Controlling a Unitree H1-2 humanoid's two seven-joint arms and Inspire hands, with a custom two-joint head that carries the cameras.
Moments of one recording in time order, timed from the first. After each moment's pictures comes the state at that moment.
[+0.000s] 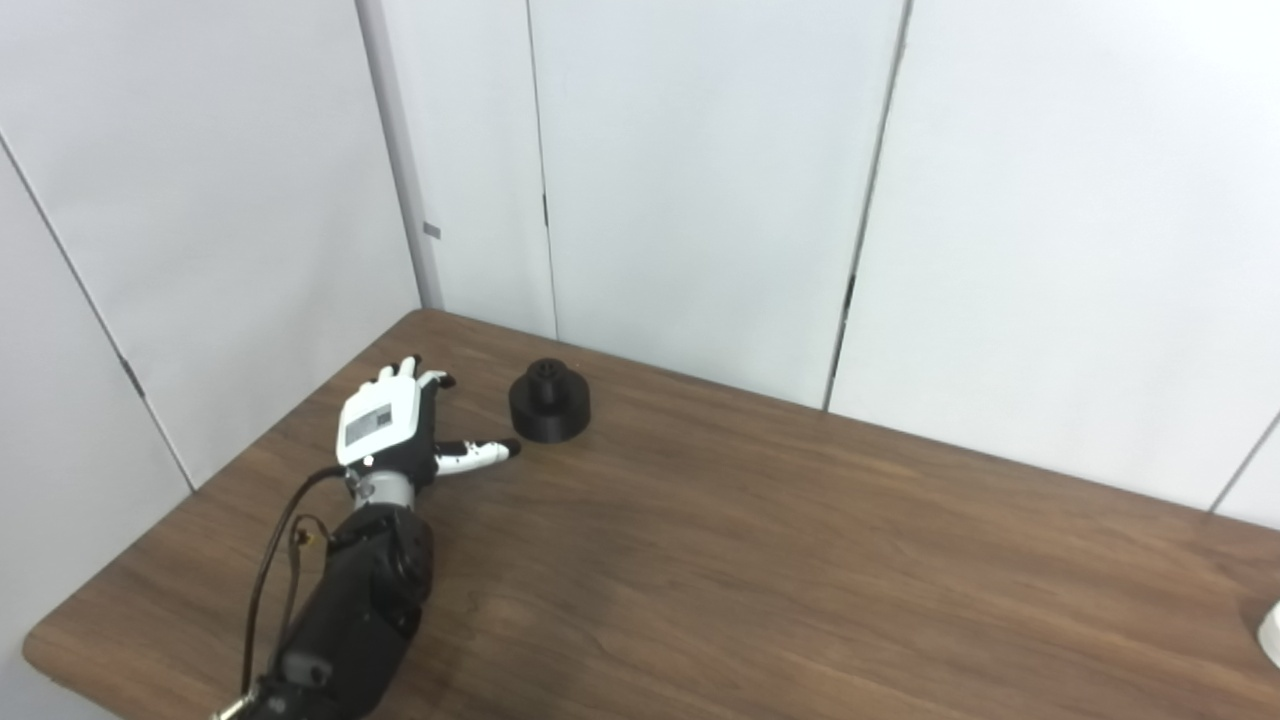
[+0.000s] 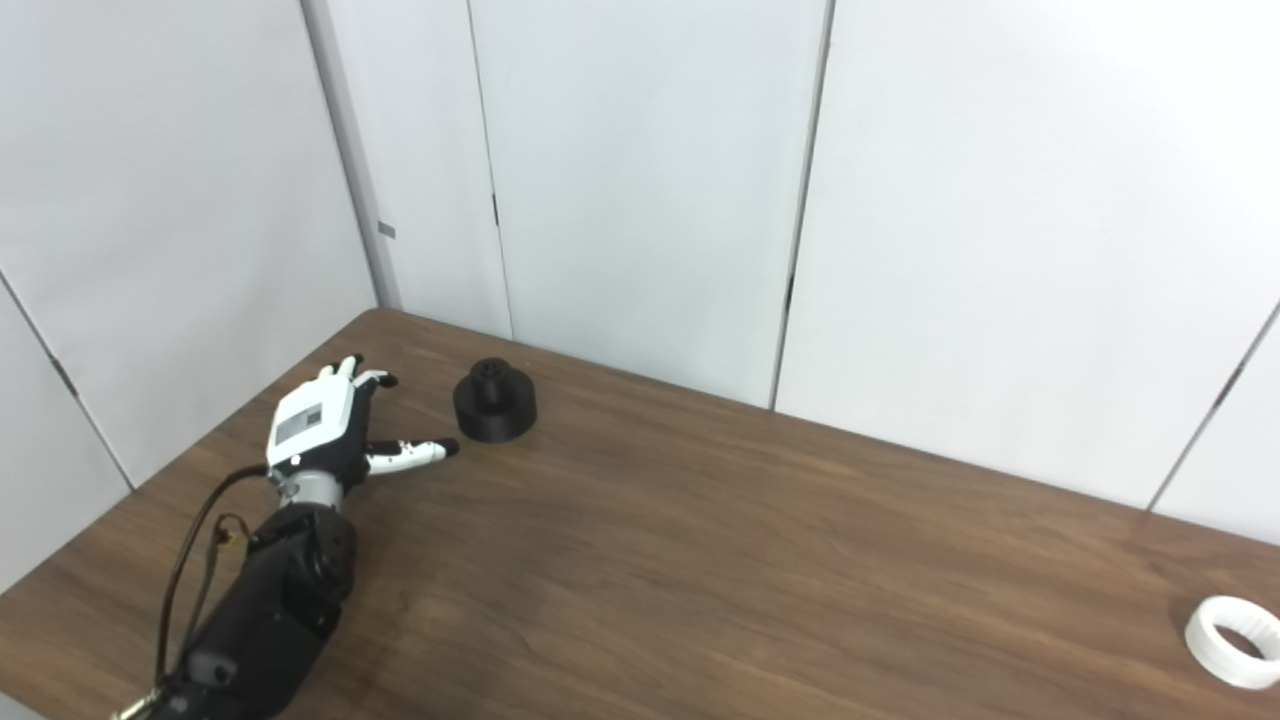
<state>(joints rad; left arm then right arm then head) -0.26 0.48 0.07 0.24 0.77 0.42 0.17 0.33 -0.18 -0.27 -0.46 0.25 0.32 0.10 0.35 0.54</state>
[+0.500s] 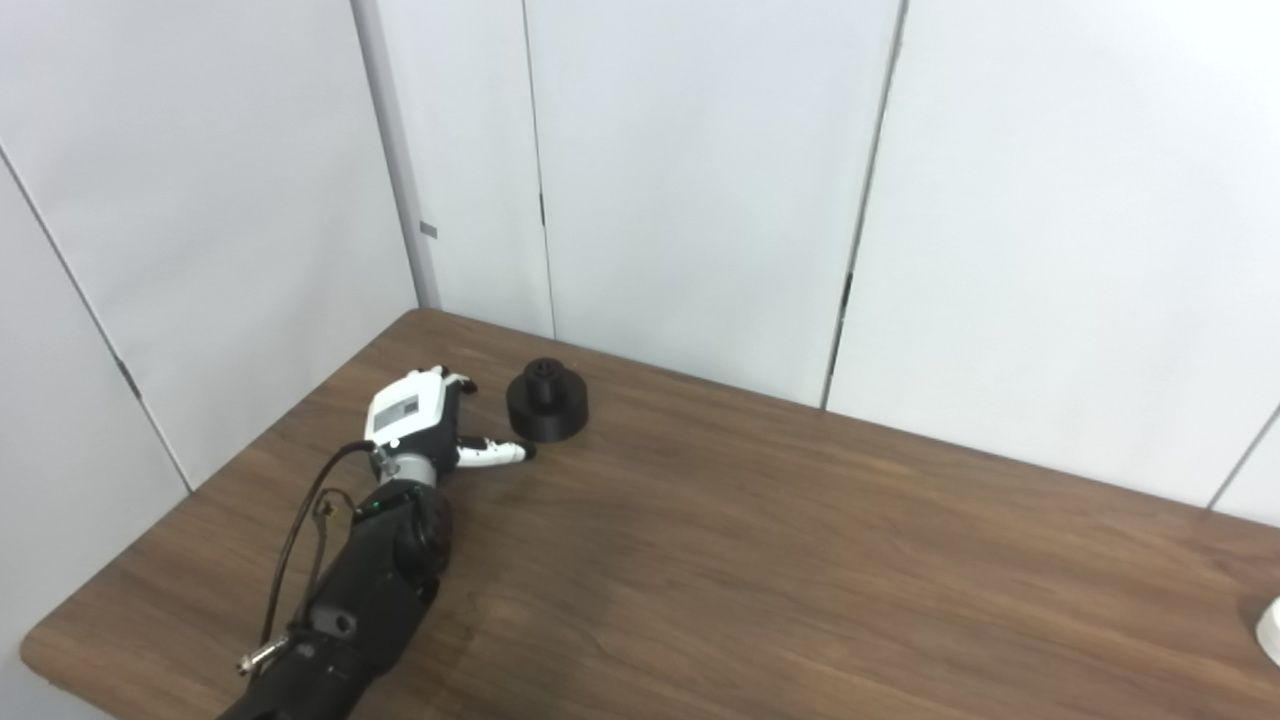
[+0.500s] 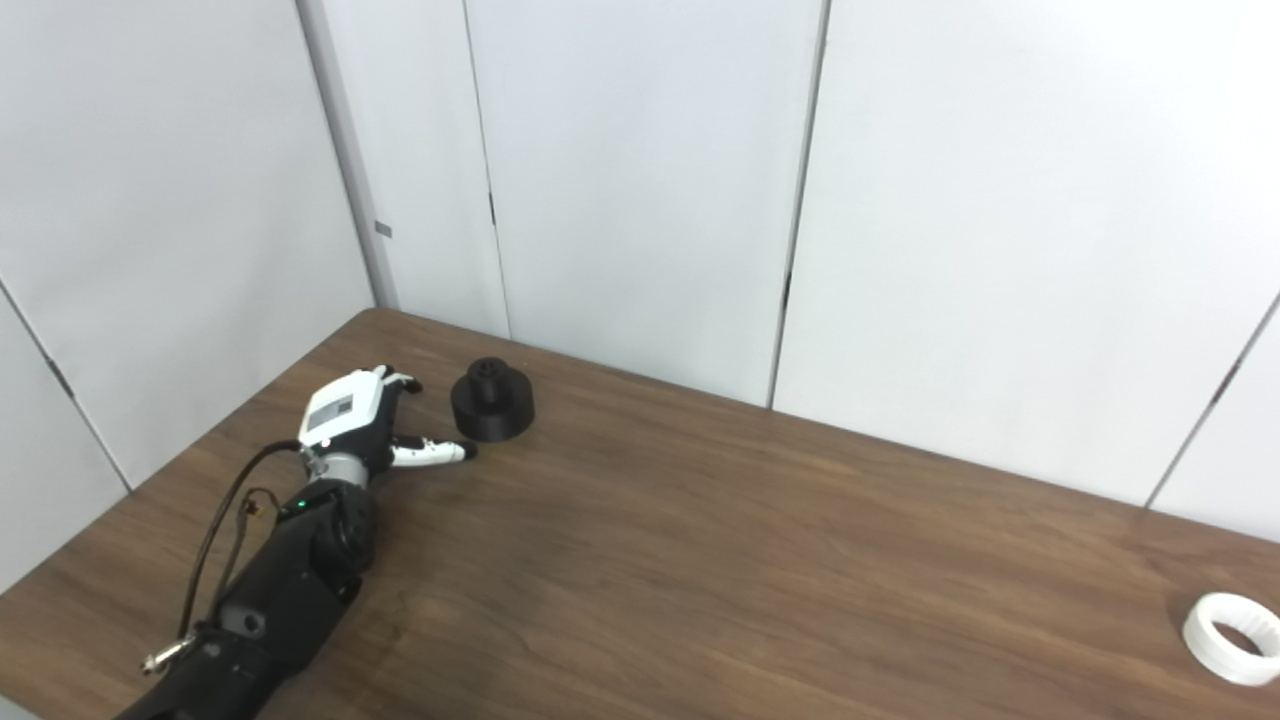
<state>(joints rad) -0.36 0.50 -0.02 0.39 0.70 0.41 0.14 0.34 -0.18 -0.25 -0.48 0.24 0.33 0.08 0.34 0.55</state>
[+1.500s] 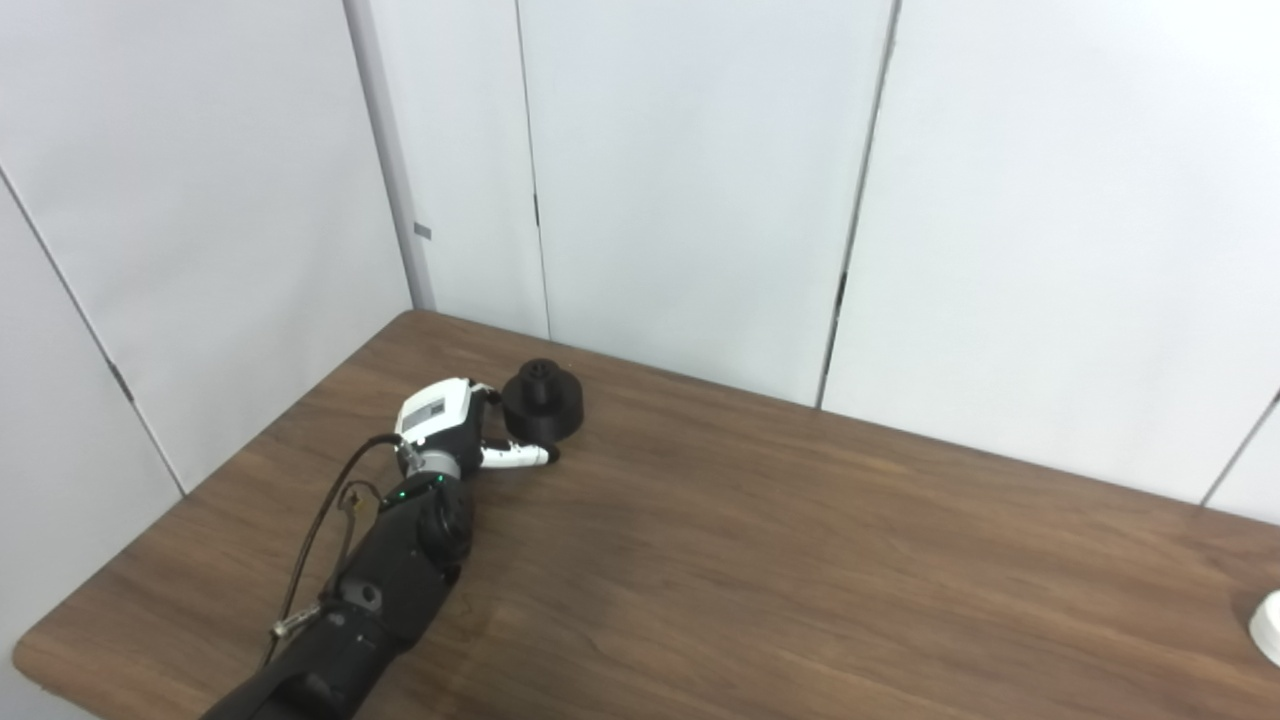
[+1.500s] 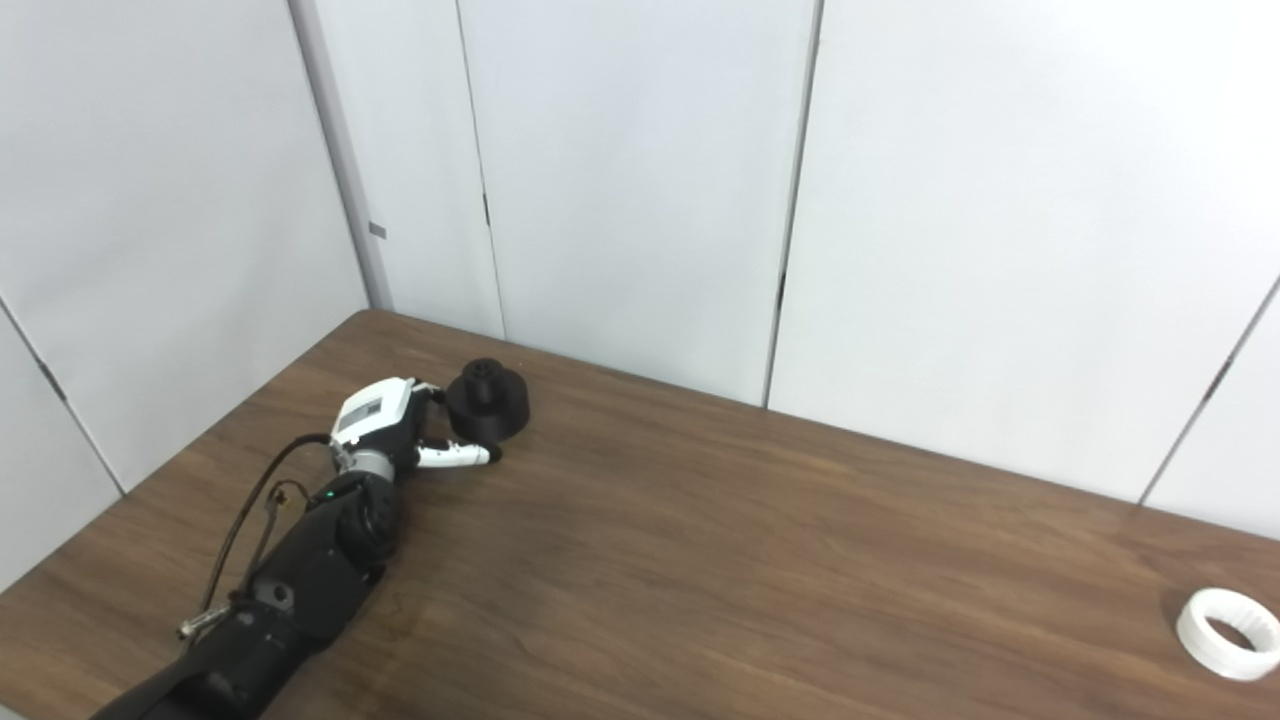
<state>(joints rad) -0.46 0.49 -0.09 0.55 0.62 0.38 0.15 0.35 -0.18 -0.23 -0.49 0.21 0.33 0.07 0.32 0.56</state>
